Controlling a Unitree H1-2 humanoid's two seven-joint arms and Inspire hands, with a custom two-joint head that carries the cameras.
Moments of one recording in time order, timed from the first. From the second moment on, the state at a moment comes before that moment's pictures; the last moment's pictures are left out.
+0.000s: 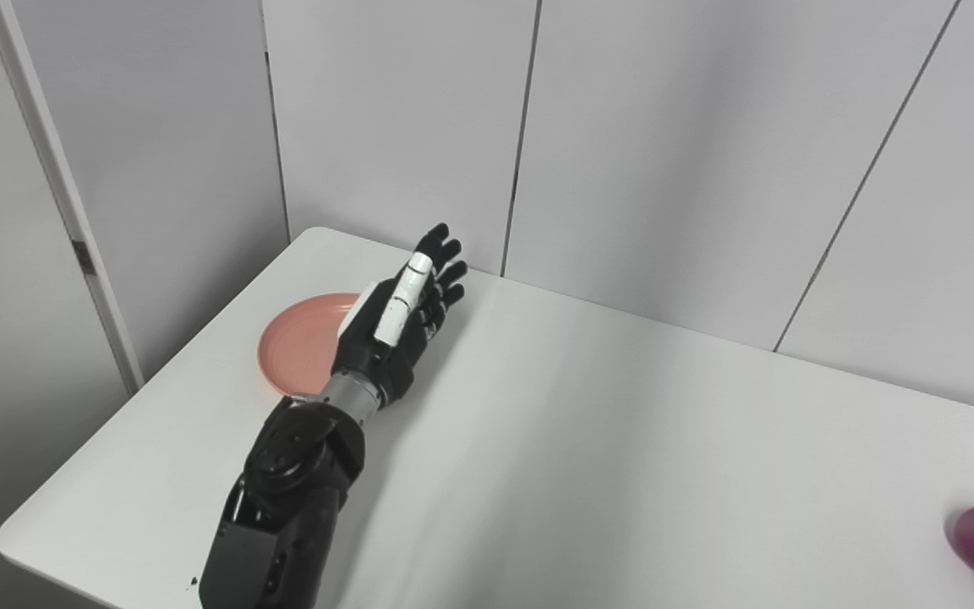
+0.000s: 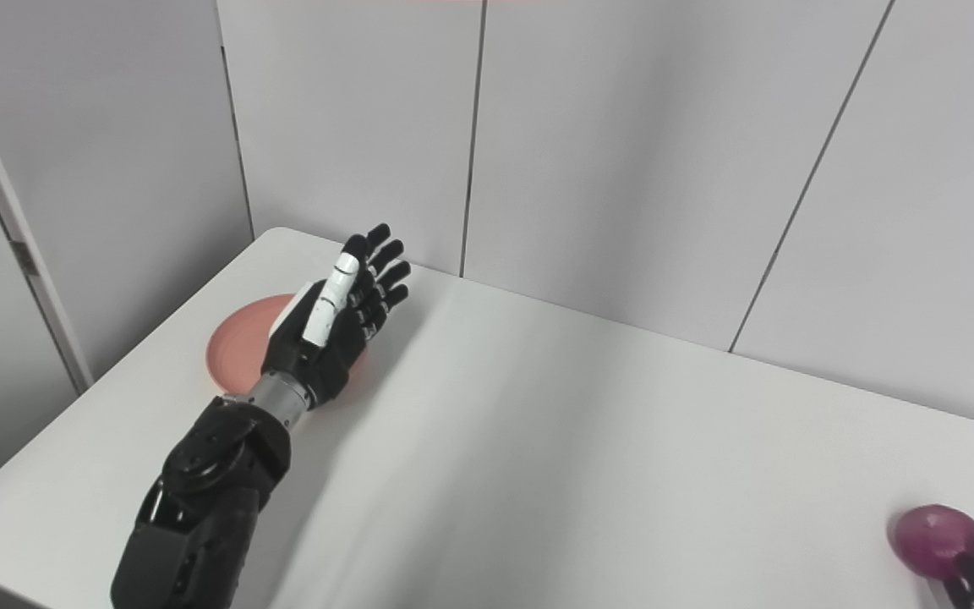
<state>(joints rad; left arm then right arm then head) -0.32 0.12 0.22 -0.23 -0.39 0.43 -0.03 -0.02 -0.26 -0.28 0.13 0.40 -0.12 0.26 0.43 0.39</state>
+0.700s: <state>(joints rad) -0.51 0.33 0.40 0.15 -0.39 0.35 0.00 -0.02 -0.26 -0.28 0.12 0.40 -0.12 0.26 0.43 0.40</state>
